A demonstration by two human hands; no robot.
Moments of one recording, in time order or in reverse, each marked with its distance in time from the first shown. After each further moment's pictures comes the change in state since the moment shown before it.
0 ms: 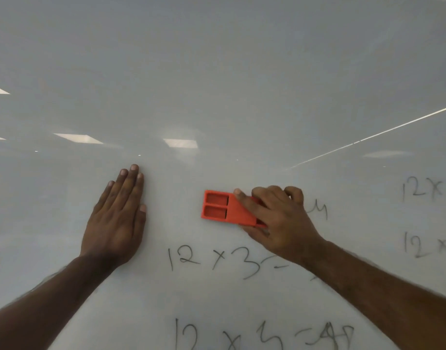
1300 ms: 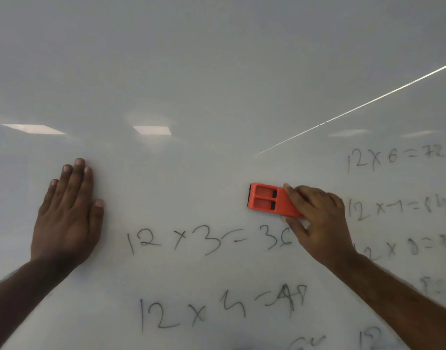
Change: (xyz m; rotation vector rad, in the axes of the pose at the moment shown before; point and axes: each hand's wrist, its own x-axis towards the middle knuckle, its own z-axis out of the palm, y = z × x) left_hand -0.016 0.010 0.003 -0.043 -0.017 -0.081; right_hand -0.123 0.051 -0.059 -0.042 -0.103 0.415
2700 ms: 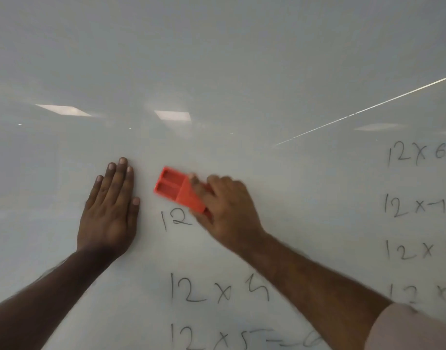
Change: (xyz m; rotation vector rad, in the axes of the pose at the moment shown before) left_hand -0.037 0.002 0.001 0.028 0.002 0.052; right_hand 0.068 -0.191 0.060 0.213 0.075 -0.273
